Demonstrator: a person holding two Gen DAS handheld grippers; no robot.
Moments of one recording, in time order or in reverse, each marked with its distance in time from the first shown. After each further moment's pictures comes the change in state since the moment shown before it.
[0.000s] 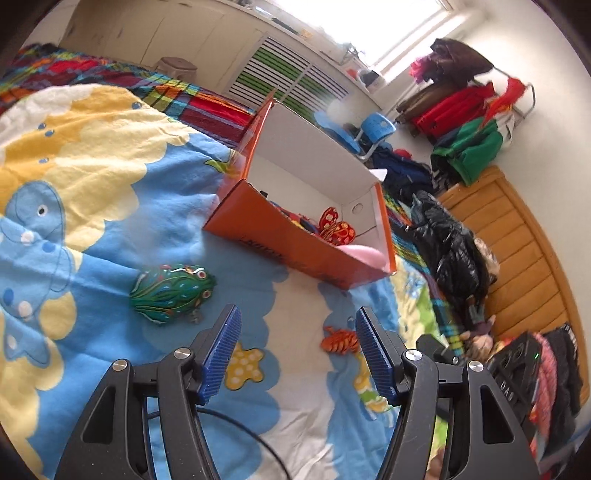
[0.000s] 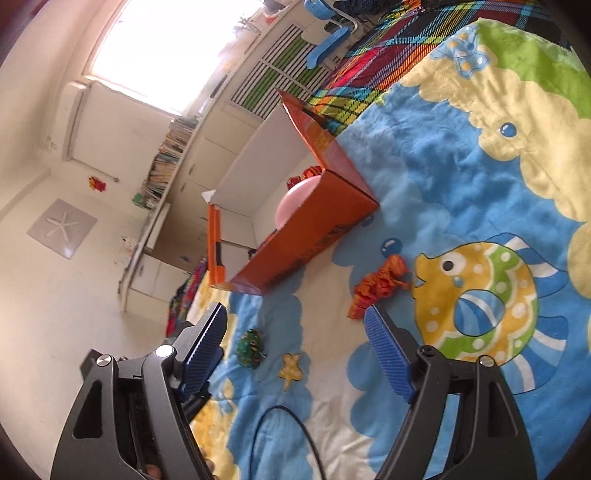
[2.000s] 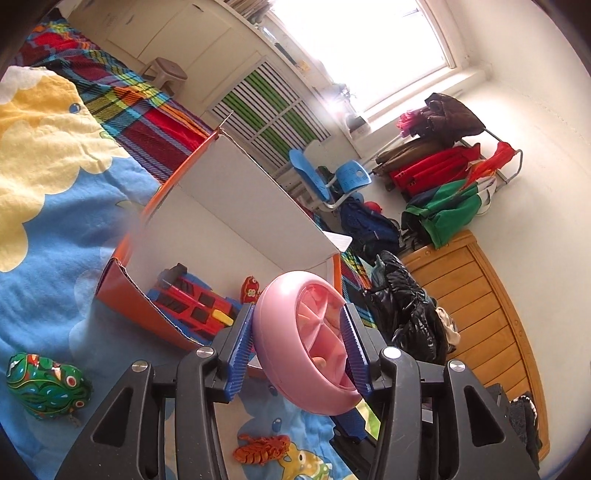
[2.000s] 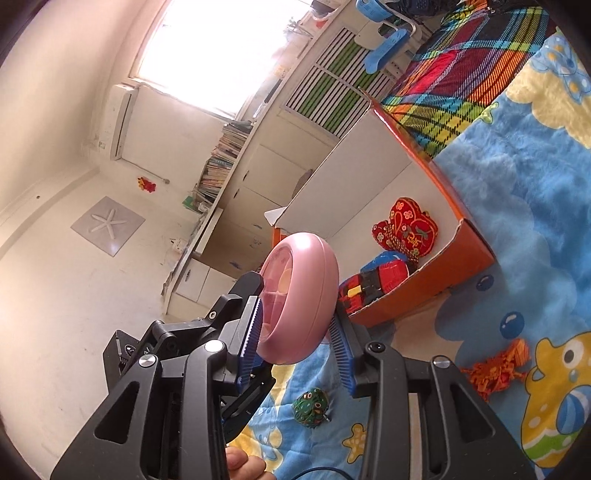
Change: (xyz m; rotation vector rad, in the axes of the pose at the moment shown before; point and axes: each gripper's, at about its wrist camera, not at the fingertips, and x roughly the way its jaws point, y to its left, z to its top) left arm 0.077 -0.025 0.071 -0.215 -0.168 -0.193; right arm 0.063 0.035 0.045 0.009 -0.053 0.303
